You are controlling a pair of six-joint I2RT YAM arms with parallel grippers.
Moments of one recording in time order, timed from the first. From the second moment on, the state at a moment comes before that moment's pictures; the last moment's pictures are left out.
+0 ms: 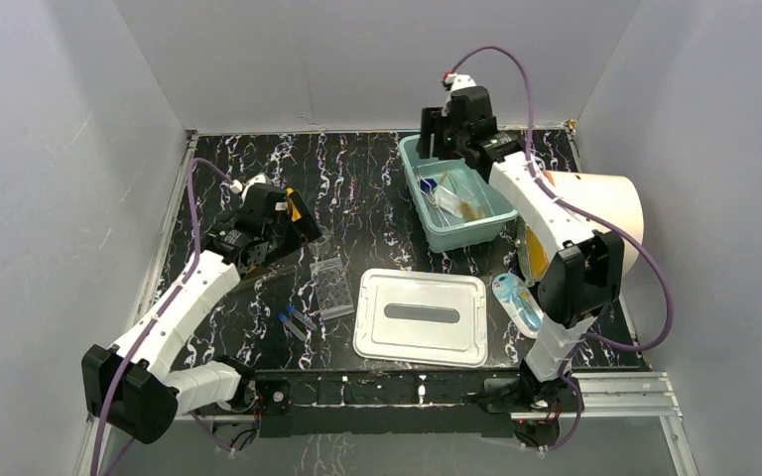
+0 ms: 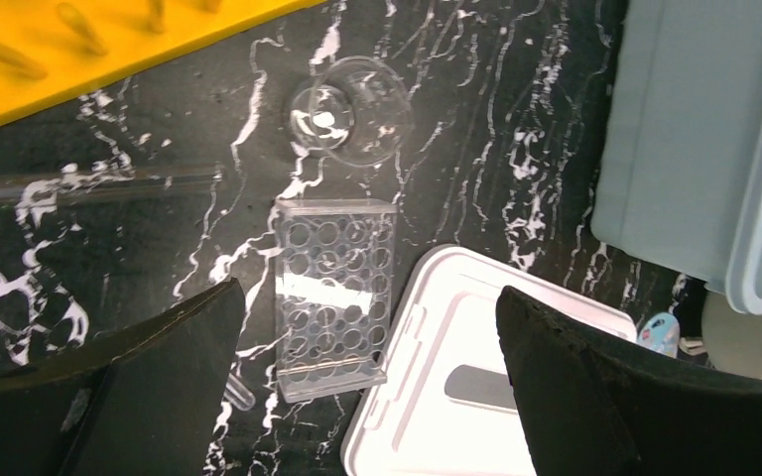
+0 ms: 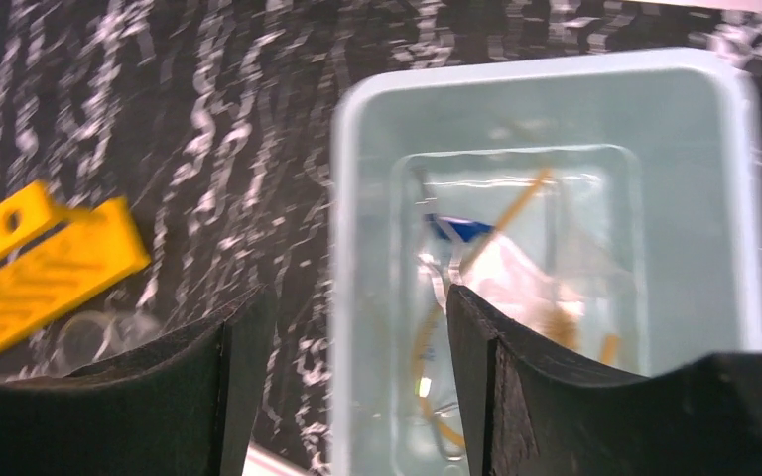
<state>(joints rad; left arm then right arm) -0.43 1.15 1.03 -0.69 -0.16 -0.79 0.41 1.77 1.72 -0.50 0.04 0.28</state>
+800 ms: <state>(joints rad) -0.42 0.90 1.31 -1.00 -0.76 -0.77 0.91 2.13 1.85 -0.48 -0.10 0.05</state>
